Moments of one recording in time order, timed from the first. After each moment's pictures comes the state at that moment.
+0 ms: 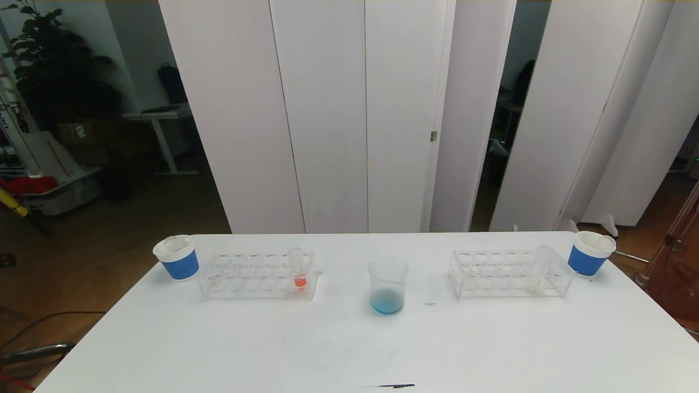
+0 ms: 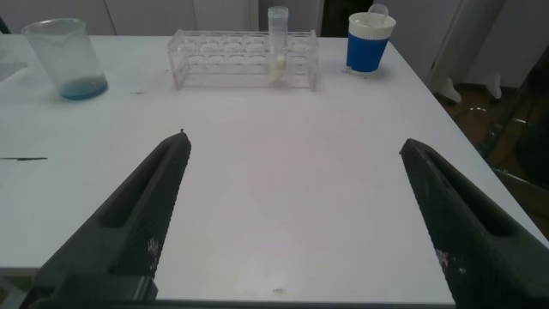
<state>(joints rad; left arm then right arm) -0.01 0.36 -0.49 0.05 -0.03 0.09 0.00 0.00 -0.05 0.11 -0.01 0.02</state>
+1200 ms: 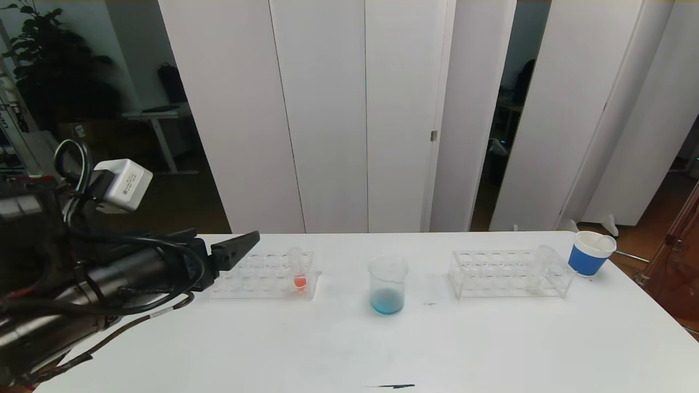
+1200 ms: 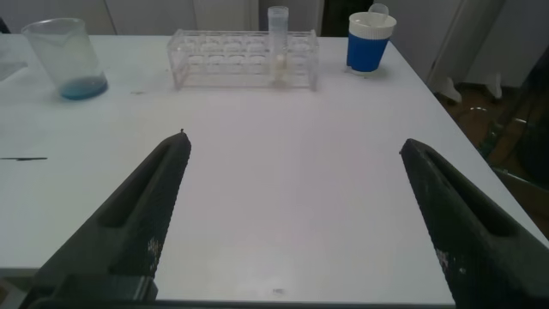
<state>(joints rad) -0.34 1.34 -0.61 -0.50 0.10 -0.17 0.00 0.00 -0.05 0.11 -0.01 0.02</state>
